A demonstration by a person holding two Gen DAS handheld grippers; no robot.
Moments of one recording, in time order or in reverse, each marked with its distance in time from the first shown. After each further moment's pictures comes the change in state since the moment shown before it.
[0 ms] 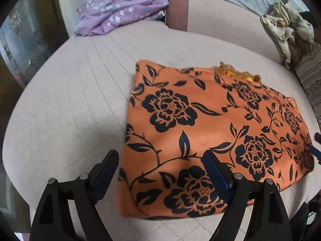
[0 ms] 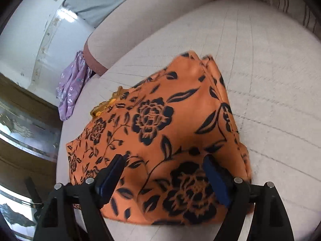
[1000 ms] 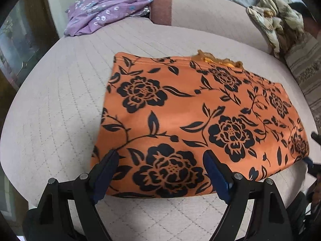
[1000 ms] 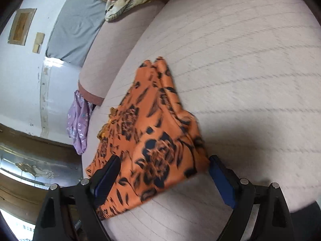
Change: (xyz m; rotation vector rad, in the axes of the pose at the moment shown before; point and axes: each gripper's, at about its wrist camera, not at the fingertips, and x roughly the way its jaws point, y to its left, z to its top) left arm -0.005 -0.038 -0.022 0.064 0.037 -0.043; right arm -0.029 -0.065 -0.034 0.334 -0.081 0.124
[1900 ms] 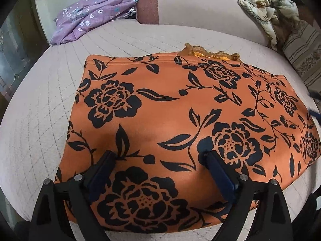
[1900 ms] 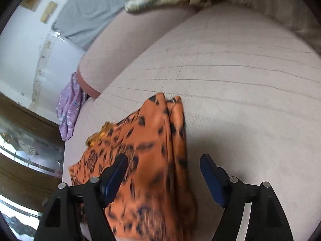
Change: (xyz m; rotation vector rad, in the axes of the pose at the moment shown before) left arm 0.043 -0.030 0.010 0.065 -0.042 0.001; right arm 0.044 0.035 0.112 -0.251 0.062 -0.111
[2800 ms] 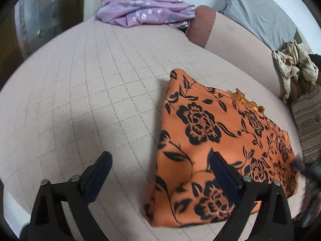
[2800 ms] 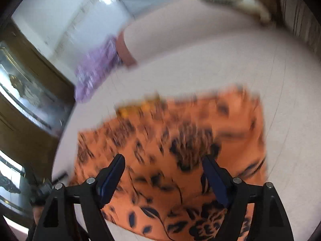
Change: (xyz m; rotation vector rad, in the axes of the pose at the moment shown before) left arm -0.032 0.142 0.000 -0.326 -0.044 -0.109; right arm 0.035 0.105 -0.068 -0.299 0.097 -0.003
